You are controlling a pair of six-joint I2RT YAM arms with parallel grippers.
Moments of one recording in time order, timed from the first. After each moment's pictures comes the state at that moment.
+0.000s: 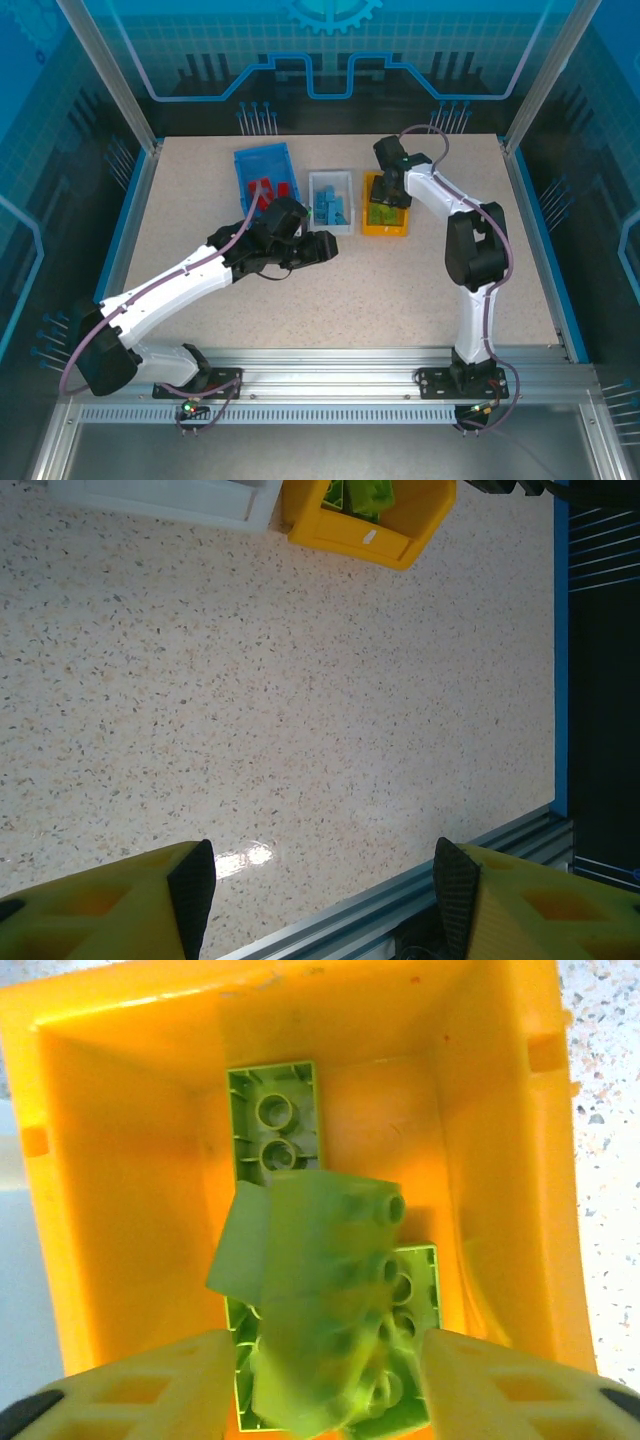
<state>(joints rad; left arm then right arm) -0.75 1.32 1.14 -0.63 0.13 -0.94 0.32 2.07 1.72 -0.82 0.13 0.54</state>
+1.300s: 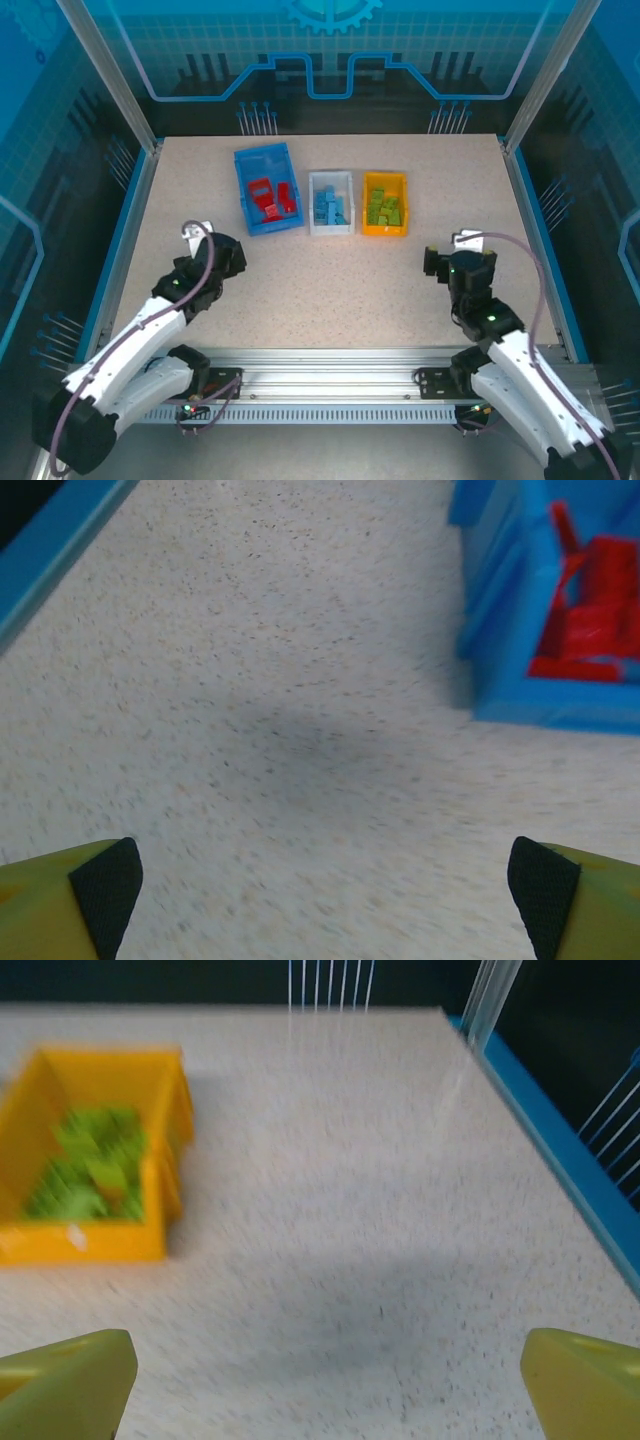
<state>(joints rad) -0.38 0.90 0.58 -0.52 -0.59 -0.52 0.34 0.63 0.38 -0.29 0.51 0.15</state>
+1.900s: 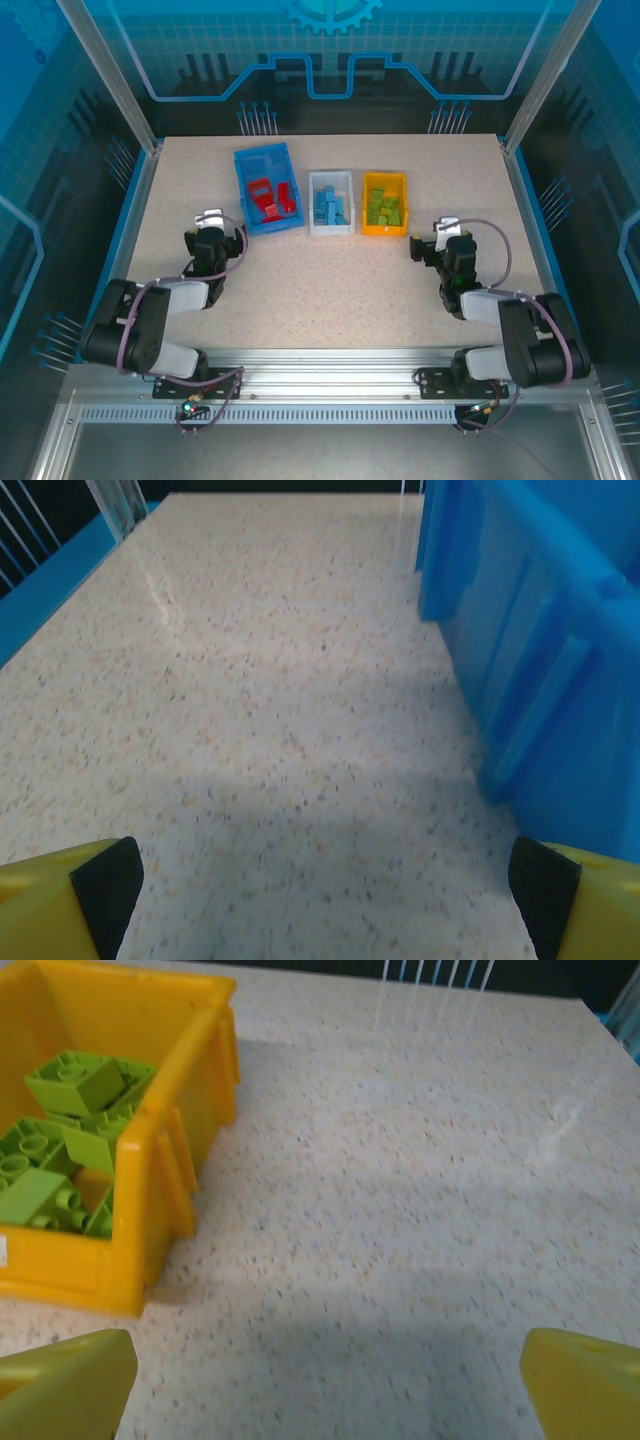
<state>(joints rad) -0.12 1.46 0.36 0.68 -0.35 -0.11 0.11 1.38 0.27 0.71 0.12 -0.04</state>
